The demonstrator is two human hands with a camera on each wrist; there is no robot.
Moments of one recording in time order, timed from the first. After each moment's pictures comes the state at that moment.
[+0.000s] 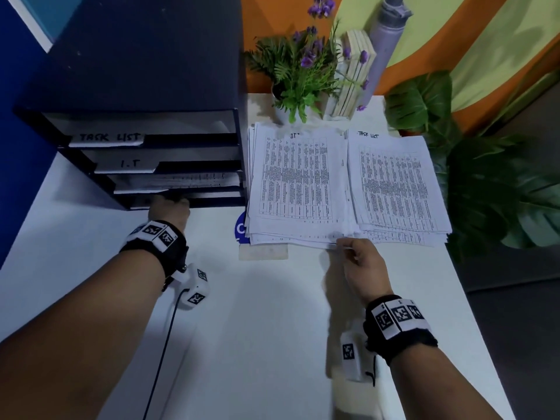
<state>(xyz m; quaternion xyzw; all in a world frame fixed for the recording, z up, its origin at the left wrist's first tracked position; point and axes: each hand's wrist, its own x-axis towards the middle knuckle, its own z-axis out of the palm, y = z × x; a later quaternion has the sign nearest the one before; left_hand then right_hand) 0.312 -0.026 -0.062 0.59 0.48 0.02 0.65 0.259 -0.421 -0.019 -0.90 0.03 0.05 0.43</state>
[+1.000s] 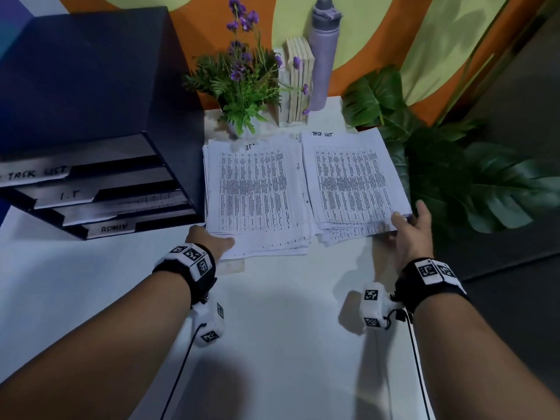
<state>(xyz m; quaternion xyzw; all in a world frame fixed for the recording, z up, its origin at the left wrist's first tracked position) 0.307 -0.197 -0.016 0.84 0.38 -0.18 0.35 0.338 -0.564 -0.011 -0.64 0.34 -0.04 0.69</state>
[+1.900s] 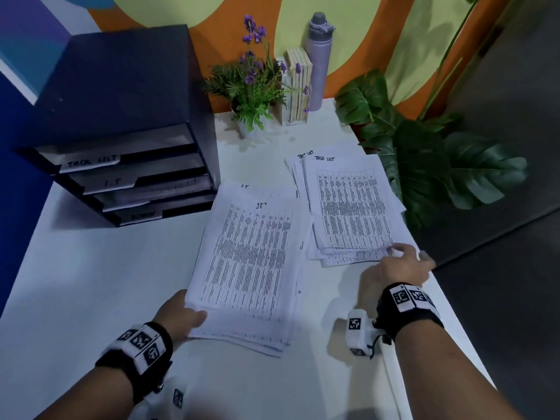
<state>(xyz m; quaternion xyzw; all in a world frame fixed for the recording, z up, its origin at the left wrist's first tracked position) 0.118 -0.126 -0.005 0.84 0.26 -0.29 0.37 0.208 -0.525 -0.006 -0.82 0.43 -0.03 0.38</state>
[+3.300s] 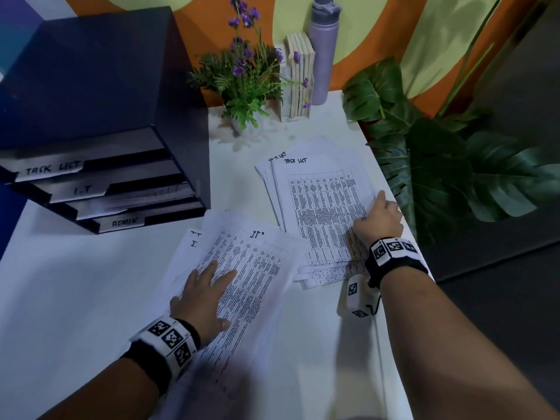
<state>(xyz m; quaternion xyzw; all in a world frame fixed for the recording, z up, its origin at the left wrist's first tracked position) 0.171 -0.196 -0.005 0.95 0.06 -0.29 0.12 0.342 -0.516 -0.015 -0.95 0.20 0.09 0.22</state>
